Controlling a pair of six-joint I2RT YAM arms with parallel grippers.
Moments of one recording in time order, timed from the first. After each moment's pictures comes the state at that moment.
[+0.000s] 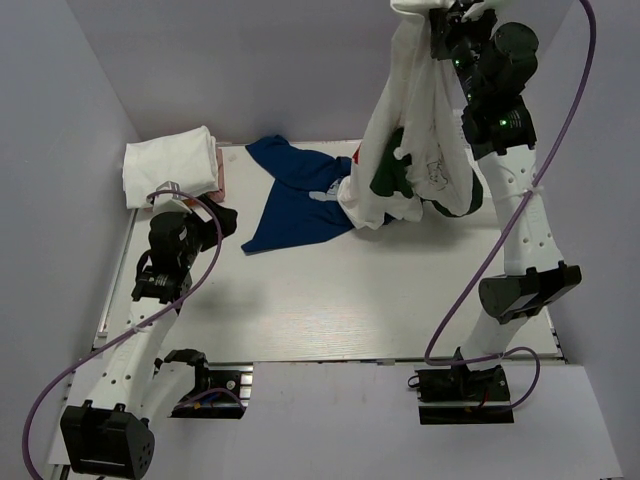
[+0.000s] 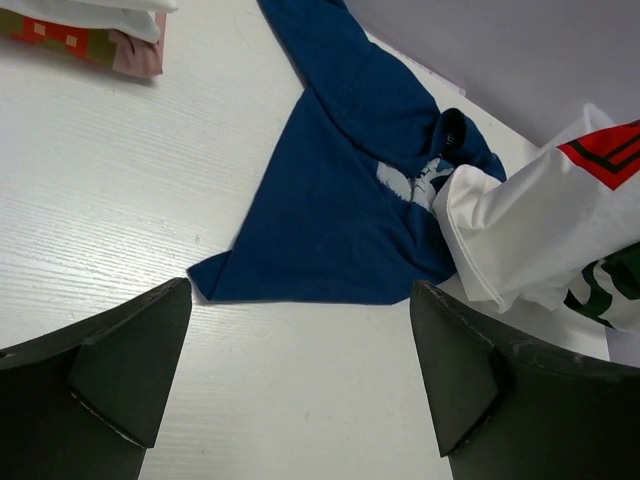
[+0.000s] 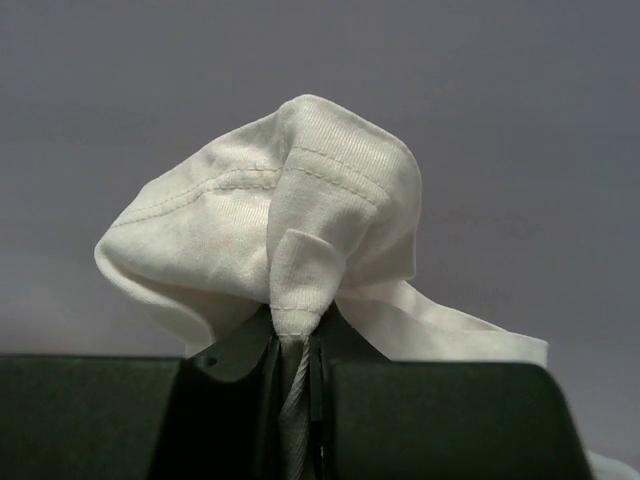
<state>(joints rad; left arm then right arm) -0.11 0.85 0.68 -0.13 -0.01 -0.60 0.28 1.75 2.24 -0.13 0.03 0.00</state>
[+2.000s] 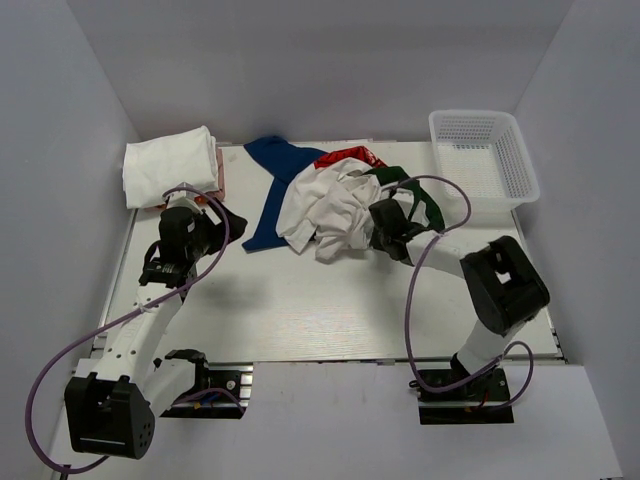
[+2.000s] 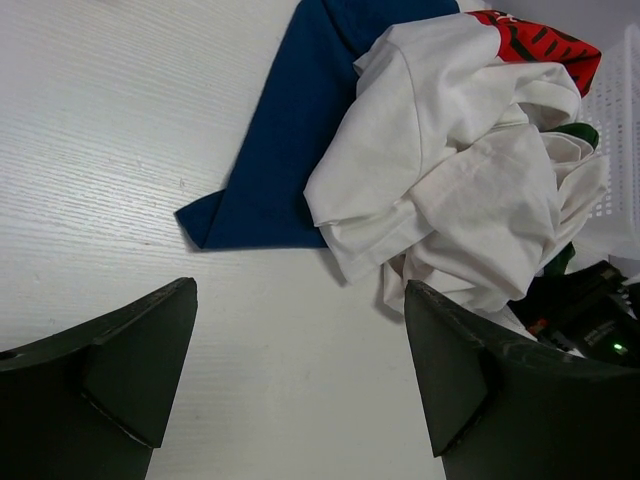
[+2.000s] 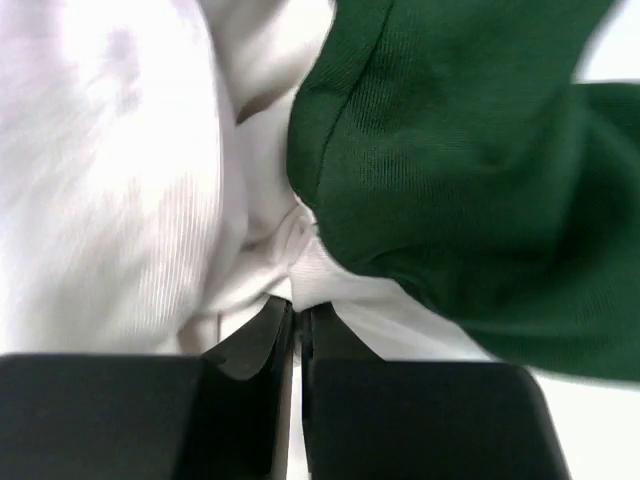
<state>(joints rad) -0.11 0.97 0.69 -0.16 0.10 -0.61 0.56 1.75 0.92 -0.01 0.36 0.63</state>
